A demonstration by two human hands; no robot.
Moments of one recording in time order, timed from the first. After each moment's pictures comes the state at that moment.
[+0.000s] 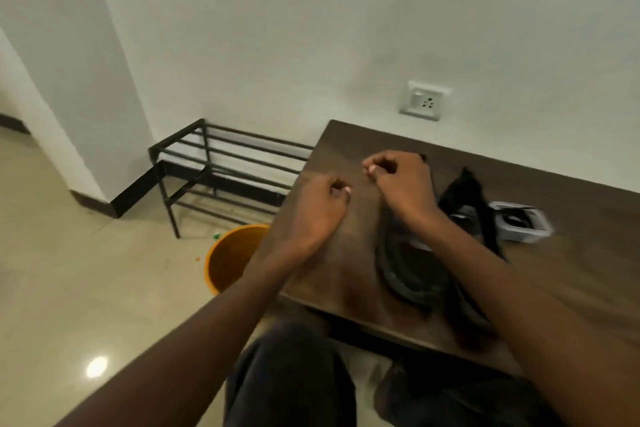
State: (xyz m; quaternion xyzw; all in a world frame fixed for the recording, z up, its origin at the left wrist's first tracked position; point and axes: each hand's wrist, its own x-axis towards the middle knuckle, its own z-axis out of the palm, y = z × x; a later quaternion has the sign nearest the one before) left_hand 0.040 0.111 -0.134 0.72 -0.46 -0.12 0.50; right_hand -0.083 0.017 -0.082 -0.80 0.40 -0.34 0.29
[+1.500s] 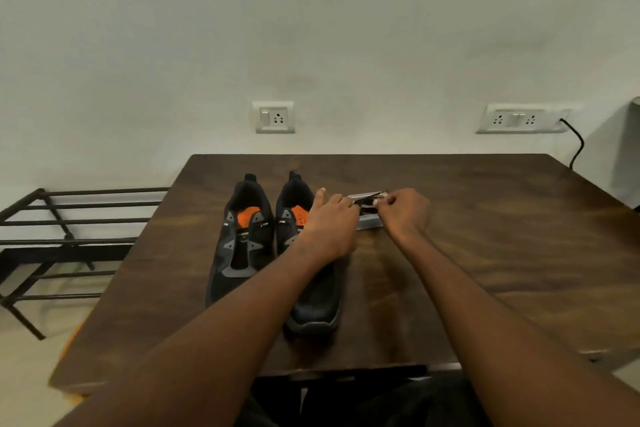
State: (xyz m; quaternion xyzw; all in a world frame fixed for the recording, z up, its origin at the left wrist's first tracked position) left_hand -0.189 -0.053 -0.124 0.63 -0.78 0.04 0.00; right_hand -0.326 -0.118 -0.142 -0.62 0.72 -0.29 0.13
